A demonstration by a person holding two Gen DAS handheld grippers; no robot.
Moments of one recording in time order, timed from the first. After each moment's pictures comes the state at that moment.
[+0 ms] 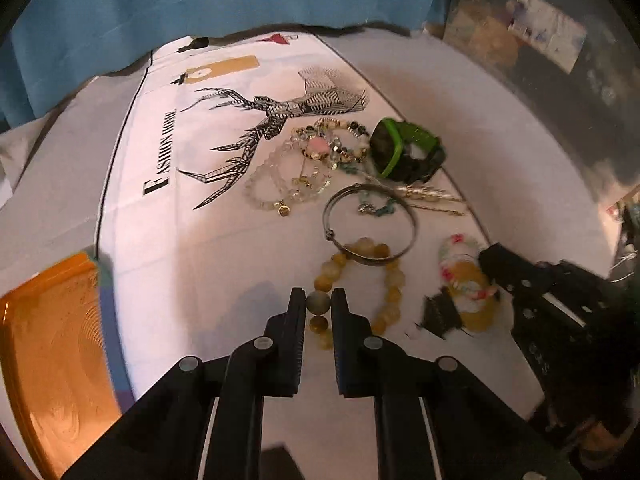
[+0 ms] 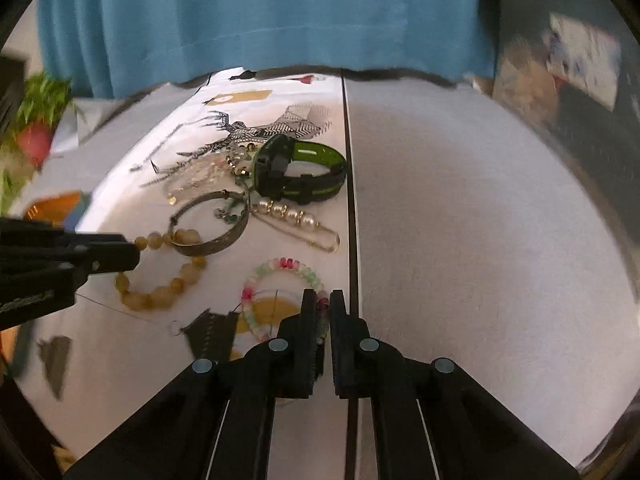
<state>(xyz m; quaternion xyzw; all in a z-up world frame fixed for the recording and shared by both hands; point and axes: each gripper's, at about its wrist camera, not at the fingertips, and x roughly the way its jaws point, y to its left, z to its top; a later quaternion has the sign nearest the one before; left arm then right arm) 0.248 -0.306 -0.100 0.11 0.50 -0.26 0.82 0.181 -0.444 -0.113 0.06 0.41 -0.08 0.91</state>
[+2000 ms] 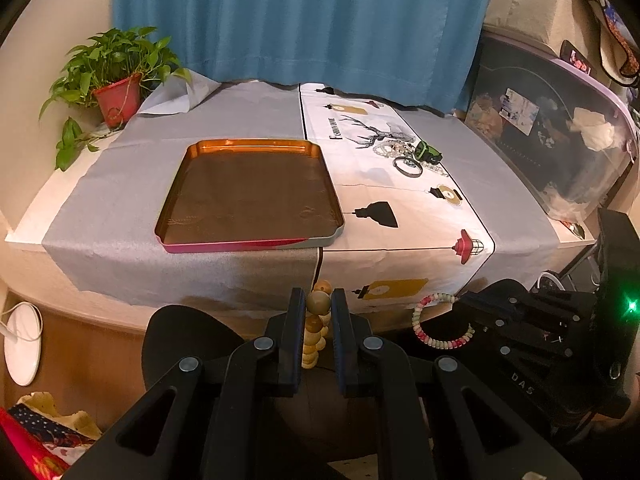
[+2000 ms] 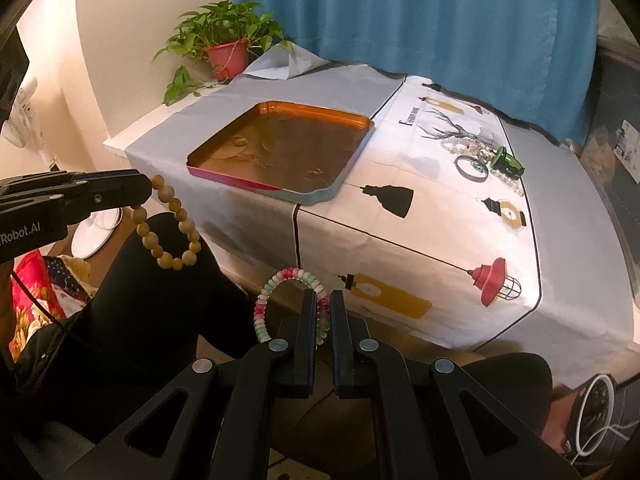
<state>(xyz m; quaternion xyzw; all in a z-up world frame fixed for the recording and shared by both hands) -0.021 -0.044 -0.019 0.00 0.41 -0.18 0.89 -0.047 -0.191 -0.043 -0.05 0.42 0.11 0.90</state>
